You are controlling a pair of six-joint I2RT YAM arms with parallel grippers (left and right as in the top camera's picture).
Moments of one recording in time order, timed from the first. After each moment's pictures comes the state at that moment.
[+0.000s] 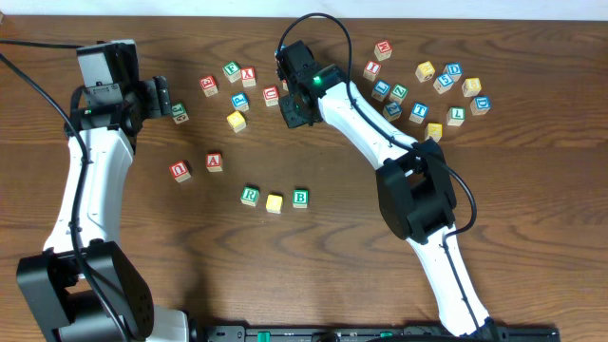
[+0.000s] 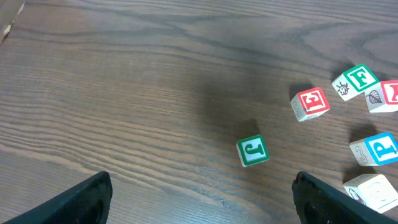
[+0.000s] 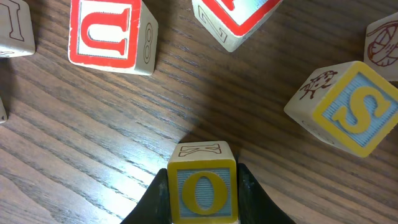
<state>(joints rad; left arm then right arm) 0.18 1.64 1.28 -0.44 -0.09 0.06 0.57 2.48 2.15 -0.83 0.01 0.17</state>
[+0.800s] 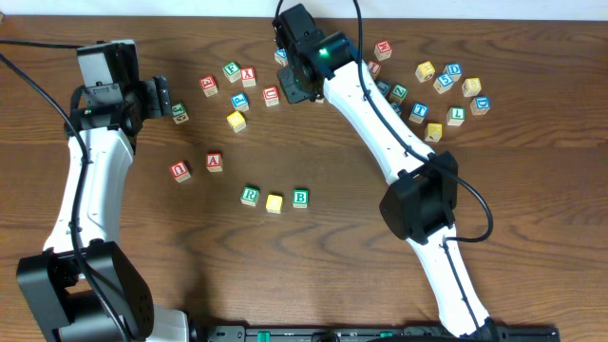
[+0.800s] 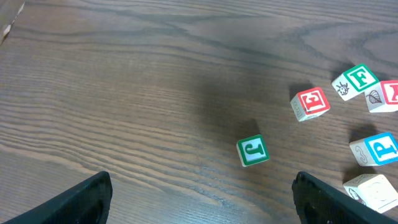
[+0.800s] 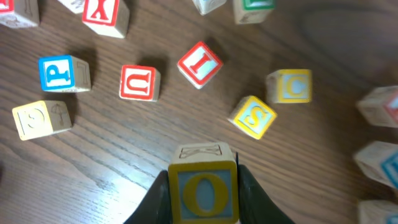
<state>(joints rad) 0.18 1.64 1.28 -0.44 -0.09 0.06 0.57 2.48 2.51 -1.15 0.11 0.15</state>
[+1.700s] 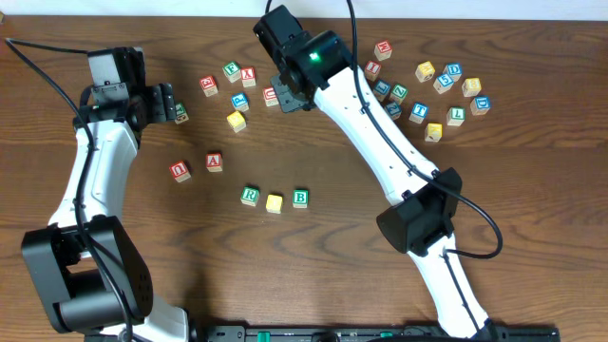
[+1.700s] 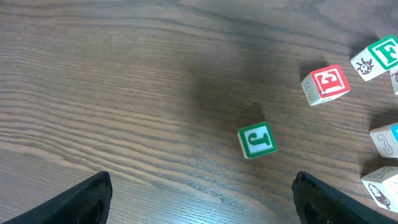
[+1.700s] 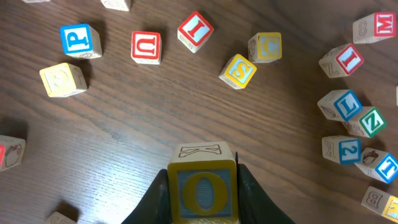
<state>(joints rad) 0.18 1.73 1.28 -0.44 -0.09 0.06 0.65 2.41 2.59 -1.35 0.21 0.25</state>
